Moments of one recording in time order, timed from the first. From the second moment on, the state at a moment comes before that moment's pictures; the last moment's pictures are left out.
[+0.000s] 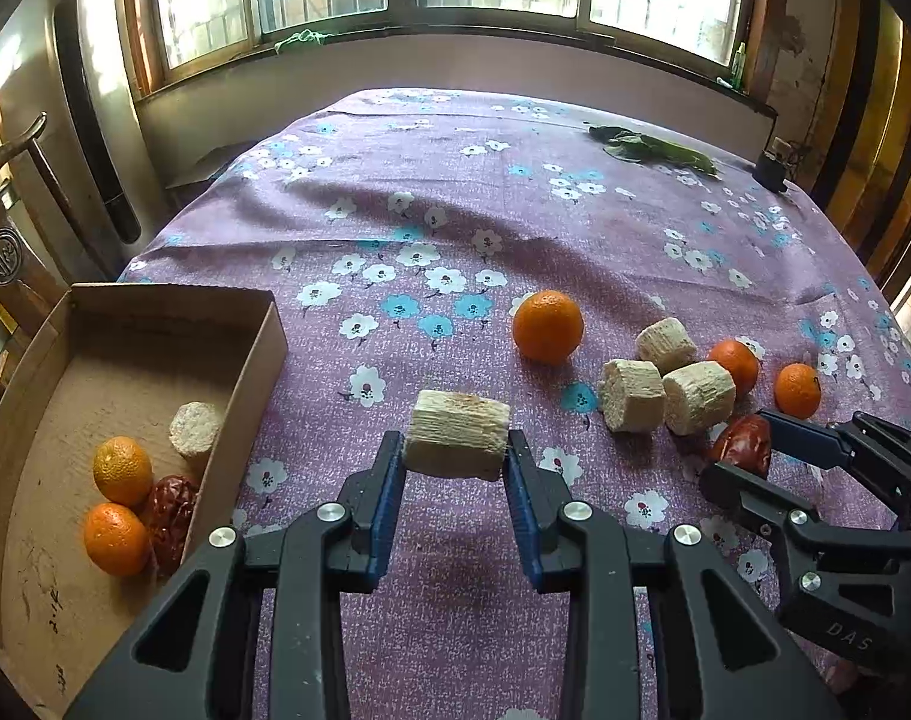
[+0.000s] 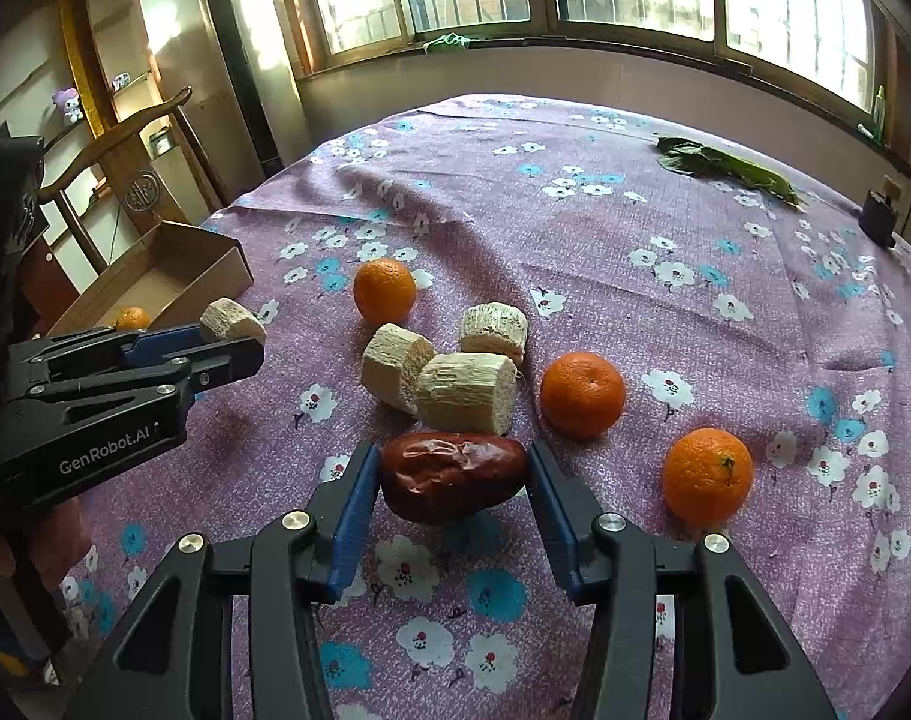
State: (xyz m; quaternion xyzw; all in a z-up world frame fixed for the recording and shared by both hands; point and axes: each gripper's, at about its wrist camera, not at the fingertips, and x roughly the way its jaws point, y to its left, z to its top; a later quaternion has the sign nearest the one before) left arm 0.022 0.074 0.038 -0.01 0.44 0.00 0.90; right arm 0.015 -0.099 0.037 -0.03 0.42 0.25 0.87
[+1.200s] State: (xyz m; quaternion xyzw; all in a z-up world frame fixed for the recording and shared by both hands) left arm -0.074 0.192 0.083 -0.04 0.38 0.10 0.92; right arm -0.054 0.000 0.080 -0.05 0.38 0.34 0.86
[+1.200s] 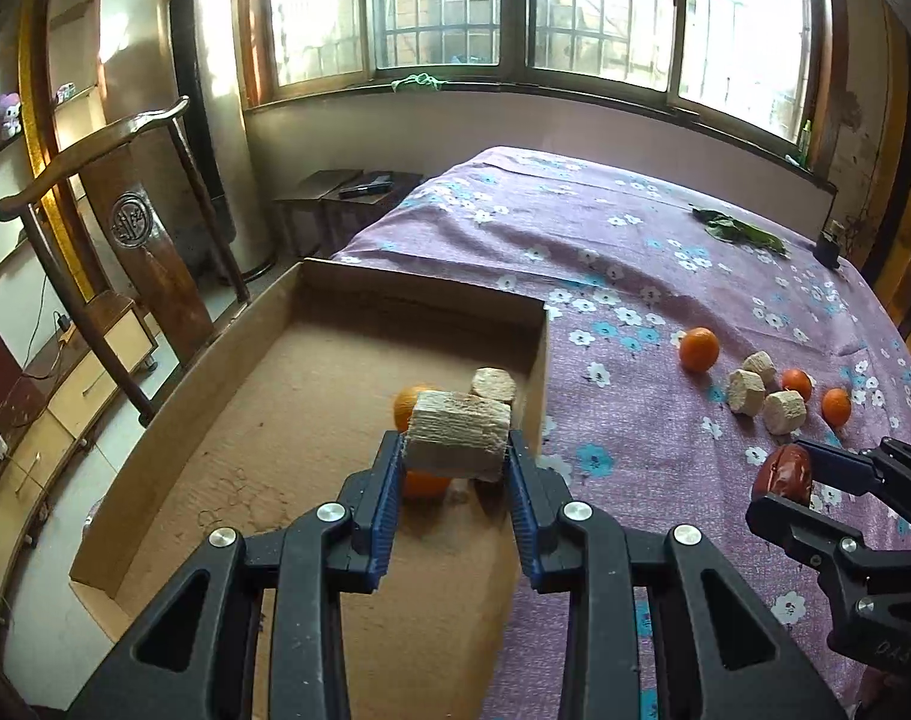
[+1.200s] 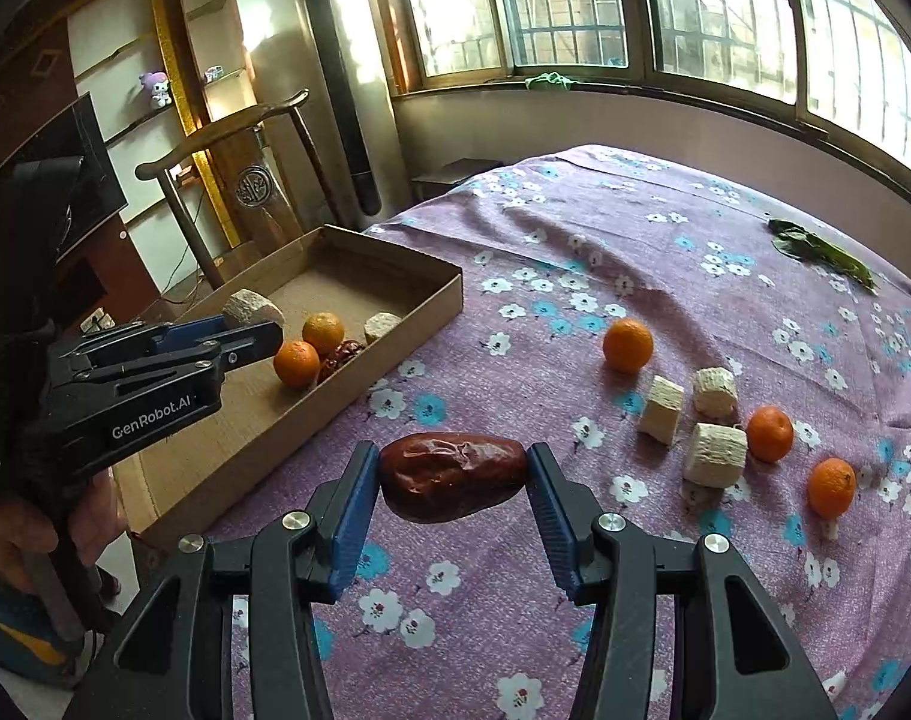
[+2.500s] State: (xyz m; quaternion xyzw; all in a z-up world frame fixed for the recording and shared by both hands) left arm -0.049 0.288 0.061 -0.05 0.42 0.17 0.89; right arm -0.038 0.162 0.044 -0.14 0.41 0.46 0.78
